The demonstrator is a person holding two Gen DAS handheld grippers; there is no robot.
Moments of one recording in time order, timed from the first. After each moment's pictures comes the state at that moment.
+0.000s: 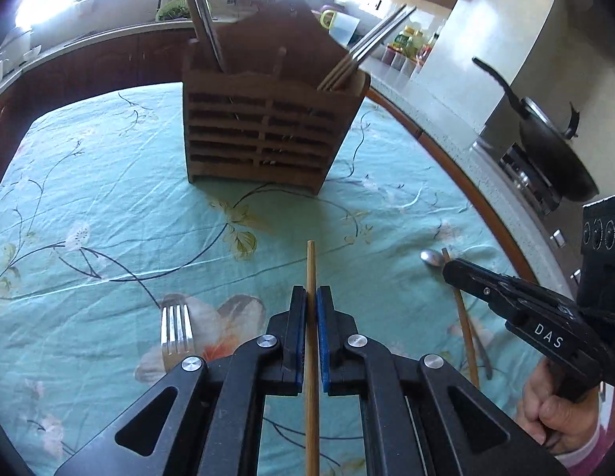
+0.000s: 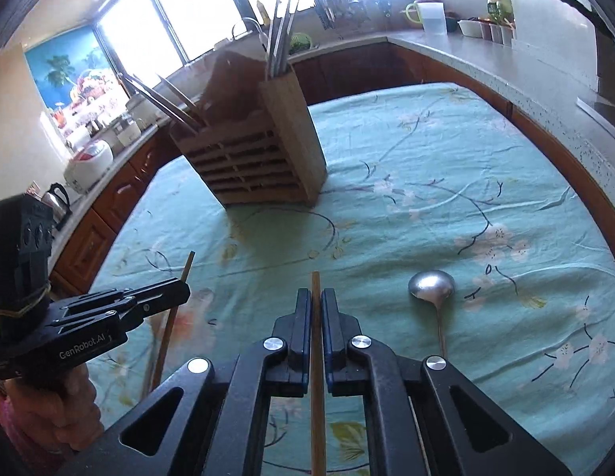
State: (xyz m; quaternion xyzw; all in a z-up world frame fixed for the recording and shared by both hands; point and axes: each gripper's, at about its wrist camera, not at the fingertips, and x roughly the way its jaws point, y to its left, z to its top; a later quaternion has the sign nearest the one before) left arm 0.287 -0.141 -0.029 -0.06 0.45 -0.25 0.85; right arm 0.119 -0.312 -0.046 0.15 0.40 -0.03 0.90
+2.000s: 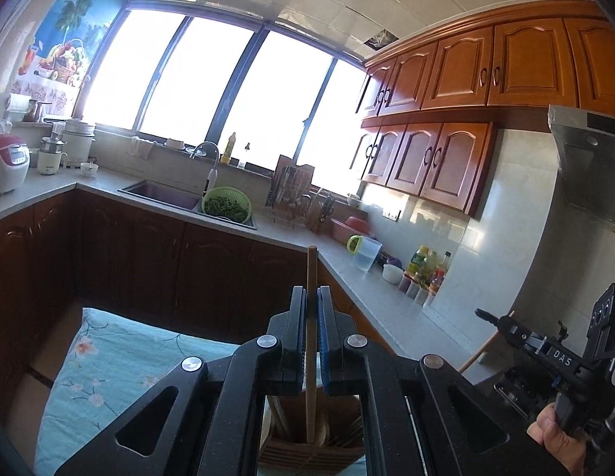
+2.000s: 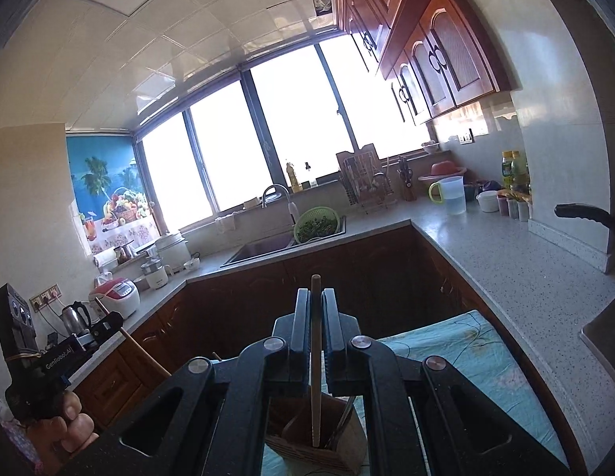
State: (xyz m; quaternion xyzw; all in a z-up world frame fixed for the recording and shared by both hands) left arm 0.309 -0.043 0.117 -0.16 0.15 -0.18 0.96; right arm 0.210 -0.321 0.166 0.13 0.14 -0.04 0.98
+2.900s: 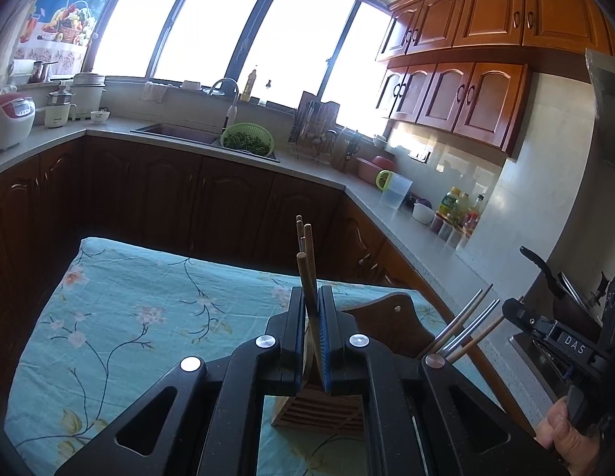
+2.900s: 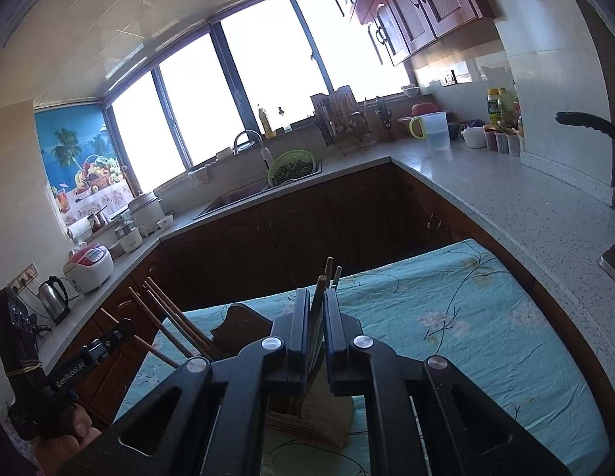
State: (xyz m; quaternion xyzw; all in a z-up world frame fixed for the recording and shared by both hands) left arm 0.372 -0.069 0.021 -0.15 0.24 -0.16 0.95; right arm 0.248 -0.333 0.064 0.15 0.23 -0.06 0.96
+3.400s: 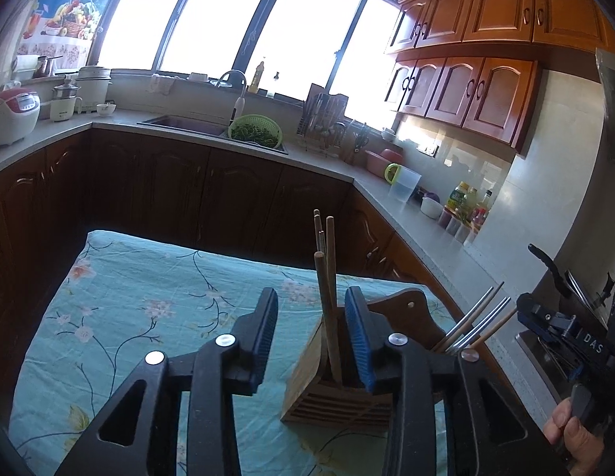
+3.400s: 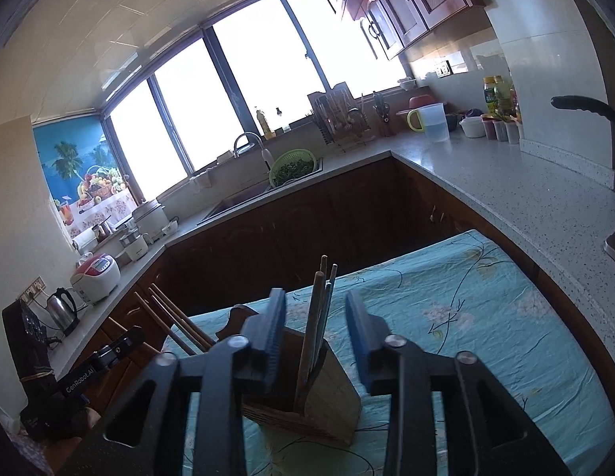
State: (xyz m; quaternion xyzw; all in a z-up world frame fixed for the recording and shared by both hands) left arm 0.372 -0.062 0.023 -0.15 0.26 -0.14 0.94; right arm 0.242 -0.341 0.063 0.18 0.22 -0.06 0.96
